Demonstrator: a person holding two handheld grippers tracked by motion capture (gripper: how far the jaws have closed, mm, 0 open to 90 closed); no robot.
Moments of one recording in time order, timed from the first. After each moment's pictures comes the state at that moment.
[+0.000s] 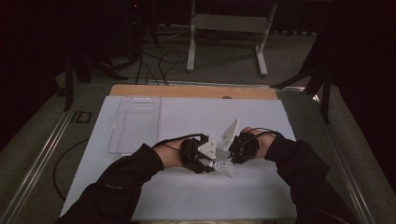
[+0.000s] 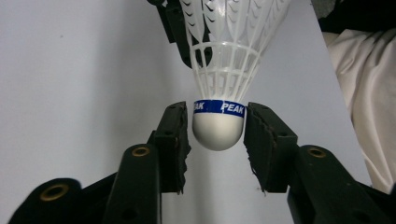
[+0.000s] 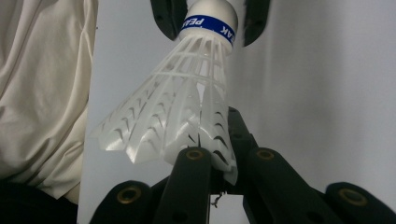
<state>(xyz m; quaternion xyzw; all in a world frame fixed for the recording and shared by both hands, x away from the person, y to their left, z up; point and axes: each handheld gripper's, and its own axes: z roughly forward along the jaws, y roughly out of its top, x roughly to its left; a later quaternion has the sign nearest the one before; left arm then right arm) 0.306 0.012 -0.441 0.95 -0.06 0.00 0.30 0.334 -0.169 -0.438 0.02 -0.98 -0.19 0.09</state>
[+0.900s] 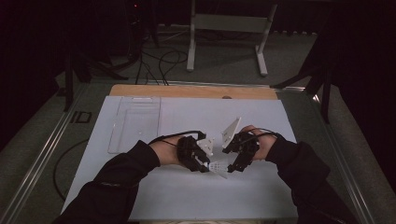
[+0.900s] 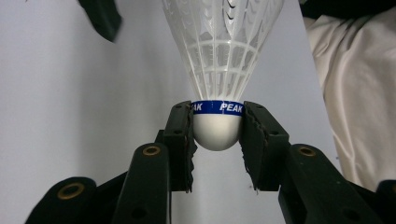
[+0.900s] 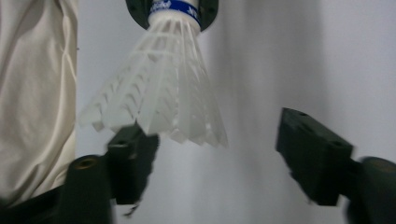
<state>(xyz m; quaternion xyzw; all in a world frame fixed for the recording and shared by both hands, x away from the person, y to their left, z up) 0.318 0.021 -0.437 0.96 -0.04 -0.06 0.26 0.334 -0.169 -0.439 -0.03 -0.98 -0.21 0.07</state>
